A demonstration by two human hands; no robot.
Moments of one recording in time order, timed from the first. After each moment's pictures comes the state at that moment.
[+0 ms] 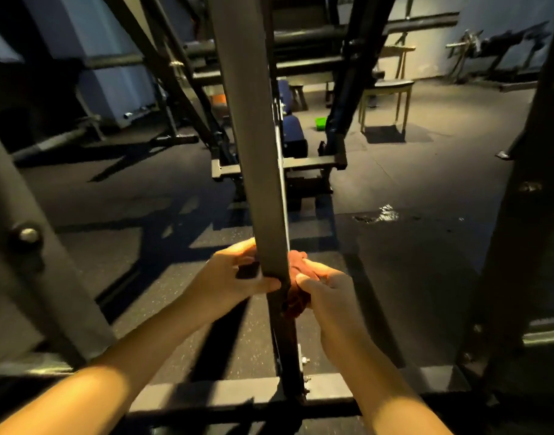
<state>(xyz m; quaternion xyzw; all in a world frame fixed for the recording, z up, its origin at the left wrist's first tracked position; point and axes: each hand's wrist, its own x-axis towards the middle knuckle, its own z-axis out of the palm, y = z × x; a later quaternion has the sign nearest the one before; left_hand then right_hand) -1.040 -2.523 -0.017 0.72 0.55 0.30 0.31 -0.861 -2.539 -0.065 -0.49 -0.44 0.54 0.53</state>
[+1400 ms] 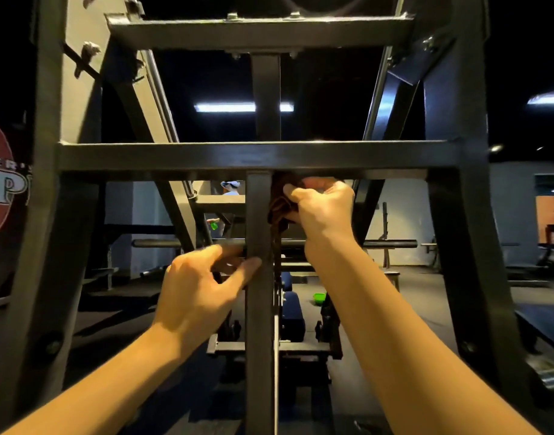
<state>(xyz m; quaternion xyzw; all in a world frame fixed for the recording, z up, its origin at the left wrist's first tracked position) -1.021 -2.550 0.242 0.71 0.37 0.59 -0.12 -0.858 -2.515 0.332 -0.24 -0.52 0.34 0.75</state>
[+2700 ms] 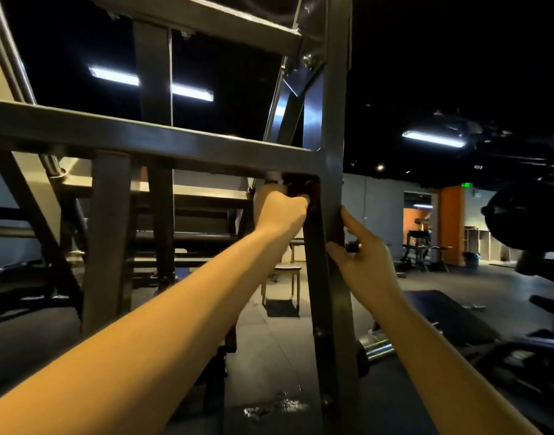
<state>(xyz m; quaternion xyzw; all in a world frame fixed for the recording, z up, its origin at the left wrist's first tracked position) -0.746 -2.504 0.341 0.63 0.33 0.60 0.37 -0.606 -2.547 0.273 -0.51 -0.63 -0.09 0.58</state>
